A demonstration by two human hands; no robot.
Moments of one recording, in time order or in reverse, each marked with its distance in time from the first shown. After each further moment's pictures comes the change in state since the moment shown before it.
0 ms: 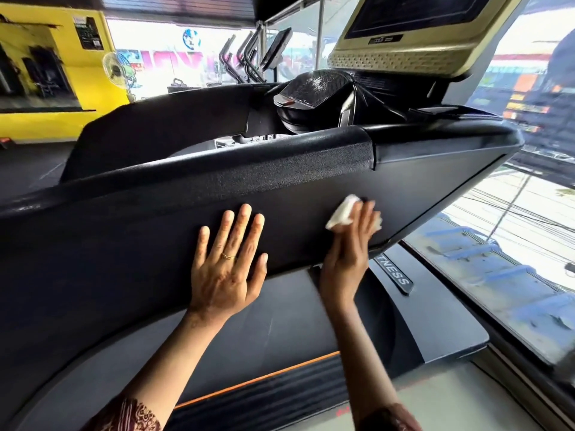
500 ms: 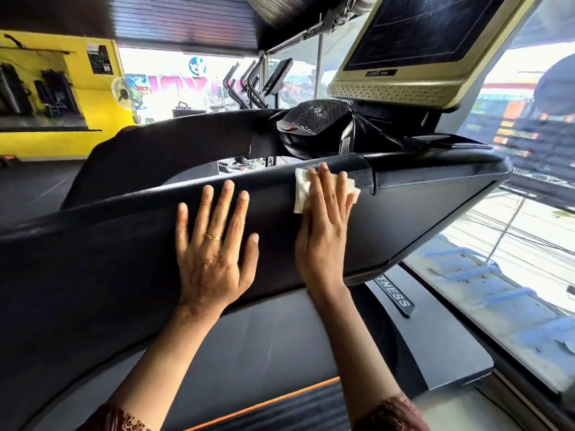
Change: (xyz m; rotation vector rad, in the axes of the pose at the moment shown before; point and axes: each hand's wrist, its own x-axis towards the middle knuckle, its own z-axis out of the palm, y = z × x) left_hand 0.054 -0.022 -0.023 -0.037 0.083 -0.125; right_hand 0.053 -0.083 0.013 -0.075 -0.111 -0.227
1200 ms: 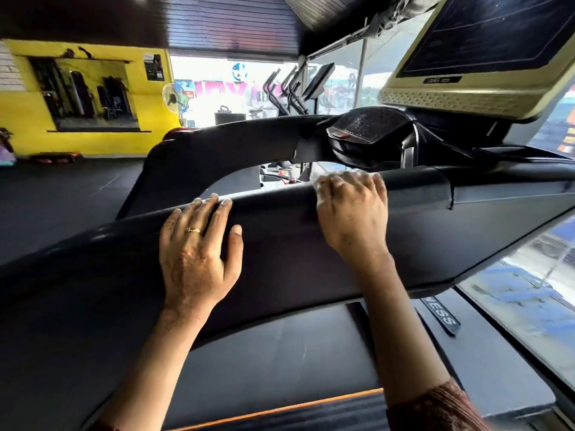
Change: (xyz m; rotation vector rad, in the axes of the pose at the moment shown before) left_hand 0.002 -0.097 -0.056 0.086 -0.046 -0.118; right_hand 0.040 -0.073 0.025 -0.383 -0.224 -0.078
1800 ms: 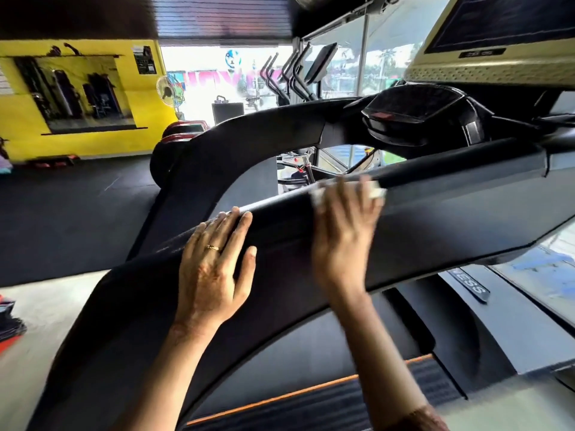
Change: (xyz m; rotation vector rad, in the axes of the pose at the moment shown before) left_hand -0.039 -0.150 -0.049 -0.223 -0.178 0.124; right_hand -0.079 -0.154 0.067 0.171 0.171 0.058
